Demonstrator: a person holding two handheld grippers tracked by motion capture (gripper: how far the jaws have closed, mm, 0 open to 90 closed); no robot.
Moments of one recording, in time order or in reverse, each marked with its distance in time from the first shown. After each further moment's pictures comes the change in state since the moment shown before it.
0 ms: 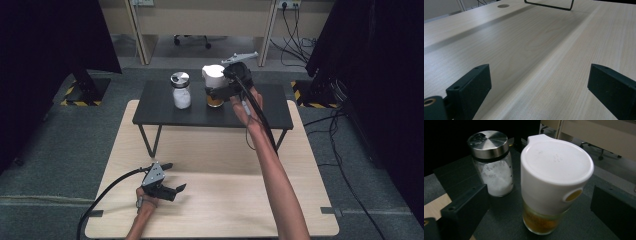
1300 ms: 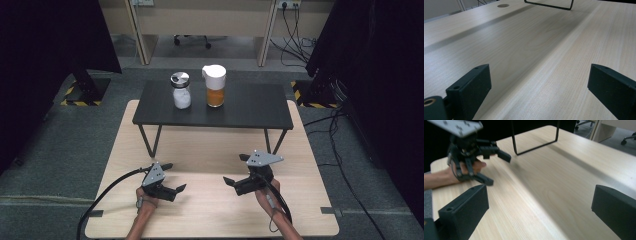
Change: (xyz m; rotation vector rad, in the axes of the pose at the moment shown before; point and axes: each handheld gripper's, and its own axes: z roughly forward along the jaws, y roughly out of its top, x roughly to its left) left arm -0.001 0.000 0.000 0.004 0.000 0.003; right arm 0.025 -0.261 -0.033 -0.074 0.241 -0.025
